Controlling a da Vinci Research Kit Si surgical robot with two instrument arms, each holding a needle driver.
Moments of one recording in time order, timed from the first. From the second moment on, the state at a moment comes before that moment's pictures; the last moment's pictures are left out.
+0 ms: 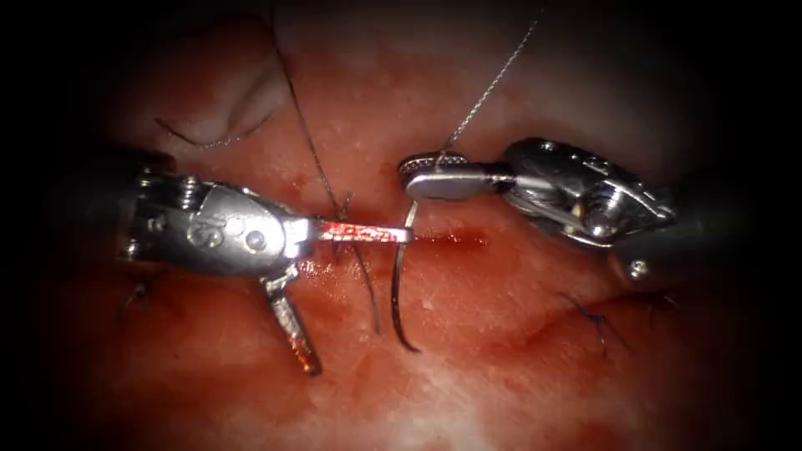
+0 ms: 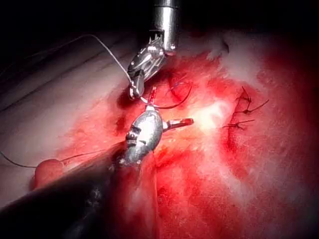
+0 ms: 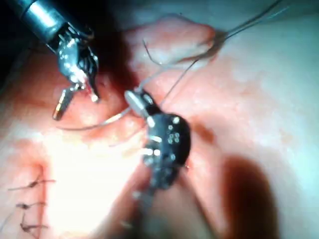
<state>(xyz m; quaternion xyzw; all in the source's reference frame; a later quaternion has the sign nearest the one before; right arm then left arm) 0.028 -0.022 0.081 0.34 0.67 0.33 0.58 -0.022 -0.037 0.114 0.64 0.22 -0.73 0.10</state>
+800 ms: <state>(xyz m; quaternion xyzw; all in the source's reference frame) 0.027 -0.021 0.081 0.32 0.64 0.39 0.58 -0.023 -0.039 0.113 0.60 0.11 -0.79 0.05</state>
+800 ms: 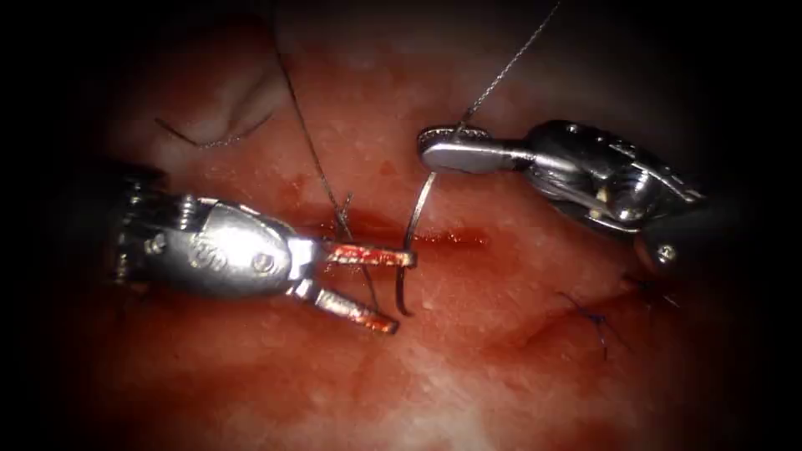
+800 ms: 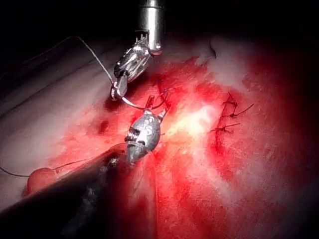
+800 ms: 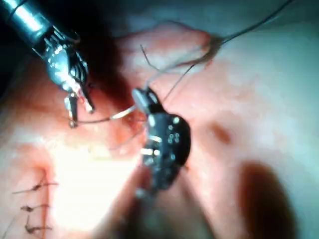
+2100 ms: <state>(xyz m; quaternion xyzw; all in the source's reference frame) 0.028 -0.022 0.078 0.33 0.62 0.44 0.56 -0.022 -0.039 0.115 0.59 0.00 -0.80 0.12</state>
